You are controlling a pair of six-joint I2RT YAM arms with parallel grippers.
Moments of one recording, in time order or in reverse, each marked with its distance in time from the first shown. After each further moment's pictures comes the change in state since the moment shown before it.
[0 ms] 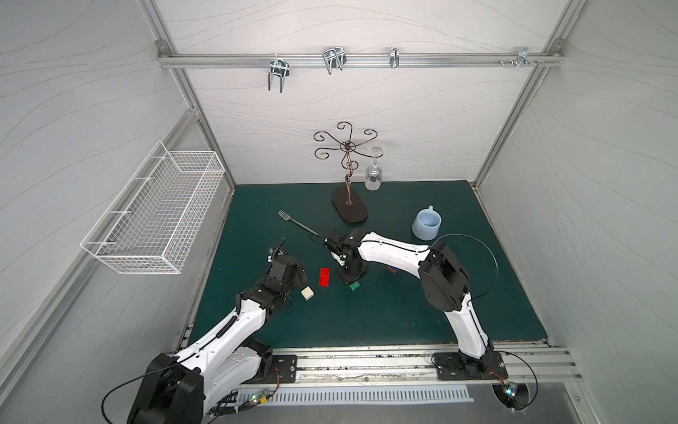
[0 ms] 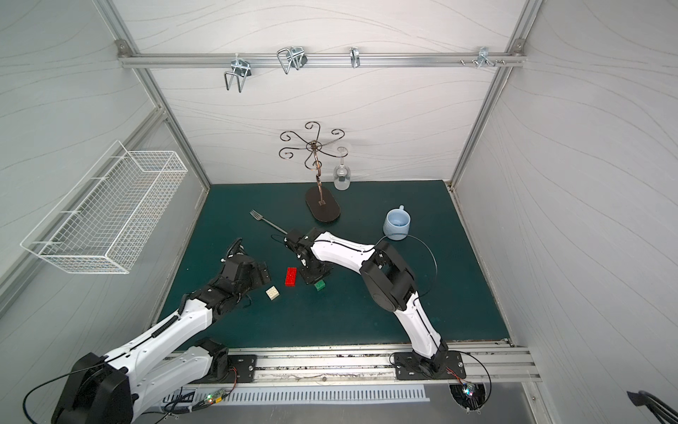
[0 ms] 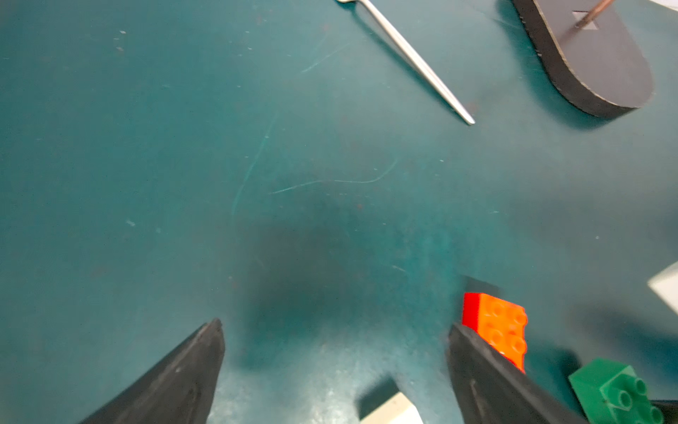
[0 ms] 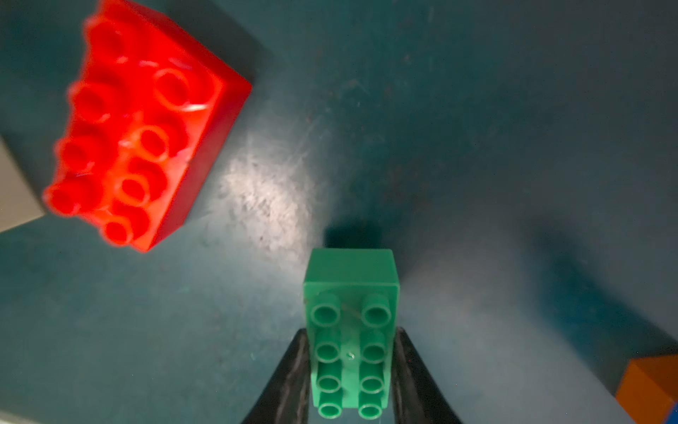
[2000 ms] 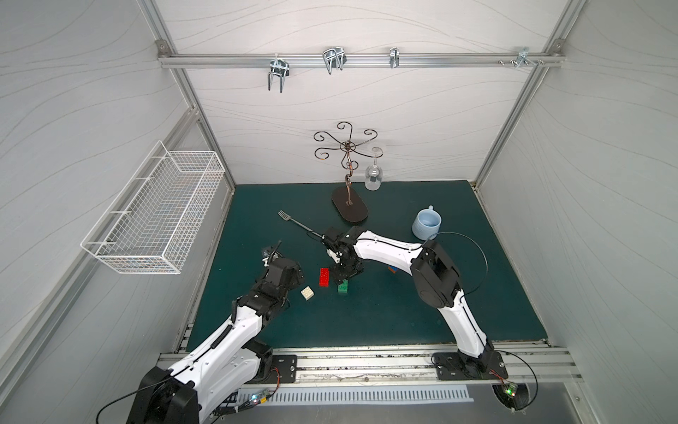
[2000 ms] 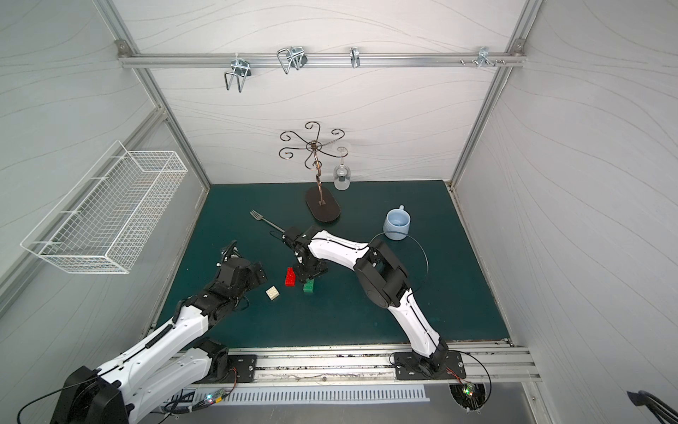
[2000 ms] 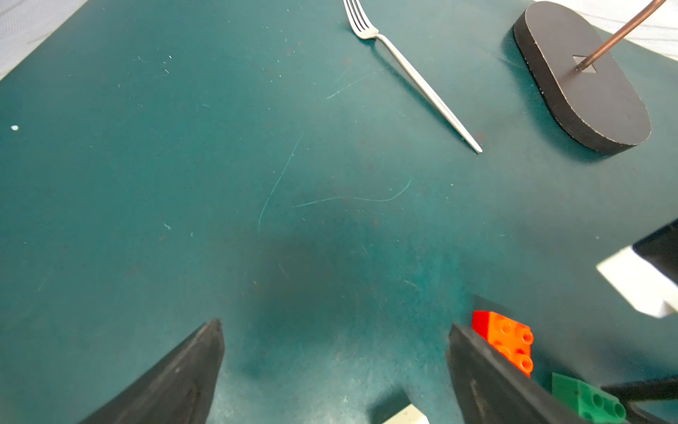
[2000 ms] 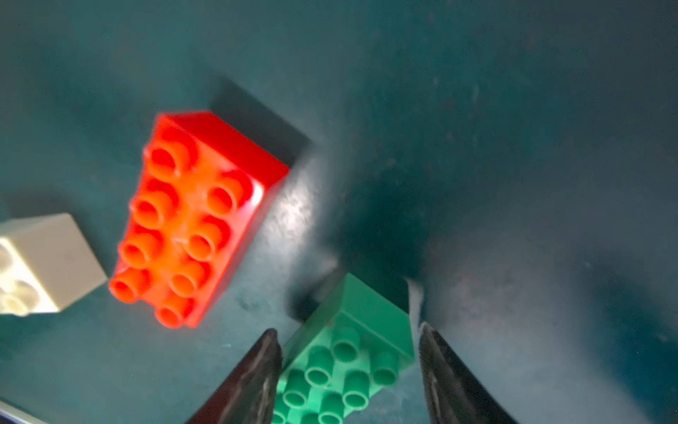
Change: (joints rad) left arm 0.000 -0.080 -0.042 -0.001 -0.084 -0.032; right arm -0.008 0.112 0.081 0.027 -0.069 0.052
